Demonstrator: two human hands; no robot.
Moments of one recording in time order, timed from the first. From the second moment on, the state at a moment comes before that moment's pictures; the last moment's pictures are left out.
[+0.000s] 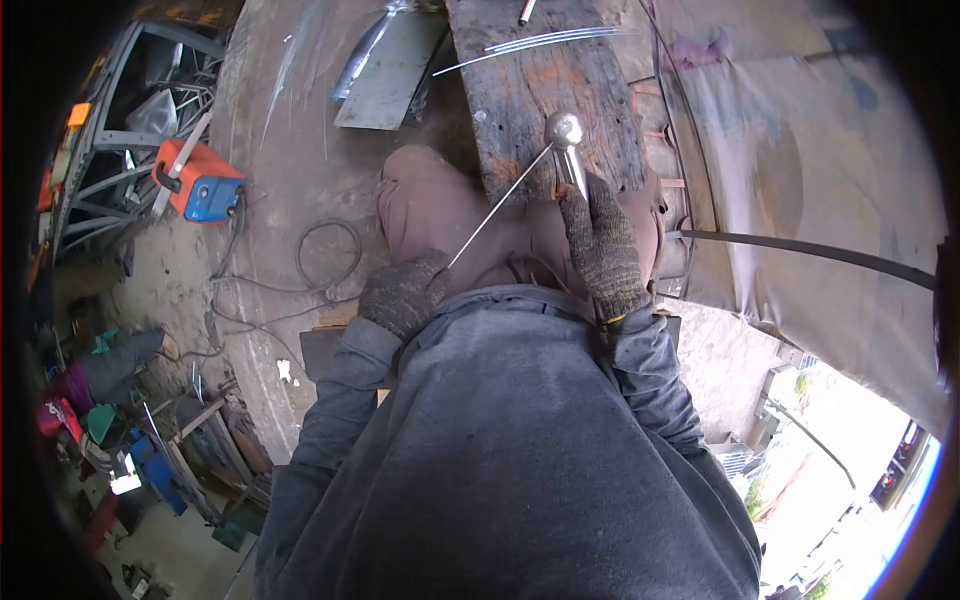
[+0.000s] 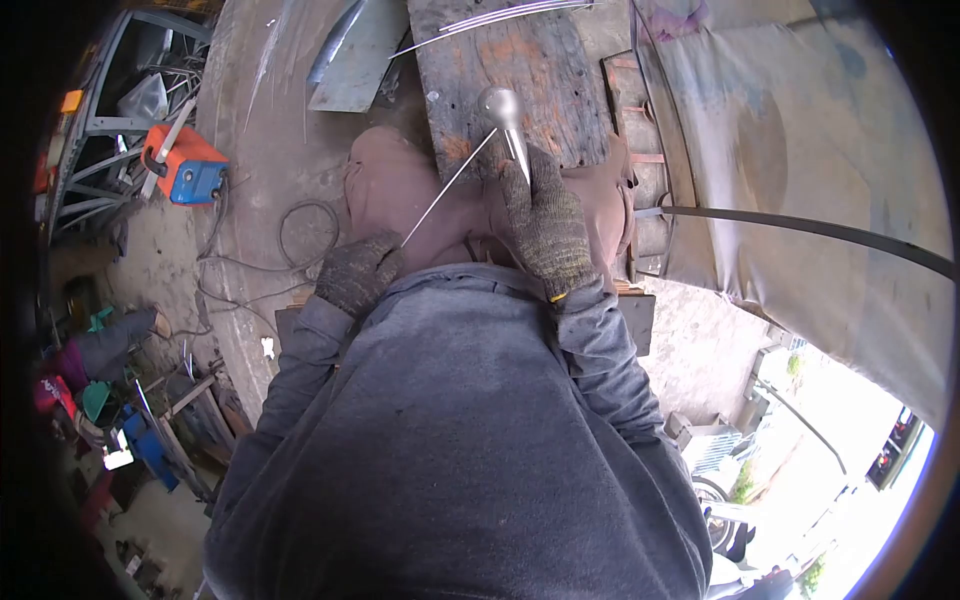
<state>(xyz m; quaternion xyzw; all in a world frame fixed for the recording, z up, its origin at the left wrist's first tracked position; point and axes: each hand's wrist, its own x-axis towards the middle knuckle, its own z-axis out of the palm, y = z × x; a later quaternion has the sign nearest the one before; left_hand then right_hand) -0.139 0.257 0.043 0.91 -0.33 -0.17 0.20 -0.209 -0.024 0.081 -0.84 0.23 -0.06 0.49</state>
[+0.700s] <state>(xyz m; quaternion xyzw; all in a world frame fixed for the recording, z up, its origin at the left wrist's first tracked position) -0.149 0.256 0.045 0.91 -0.29 -0.18 0.25 -0.219 -0.021 0.068 -0.83 0.18 -0.11 0.52</state>
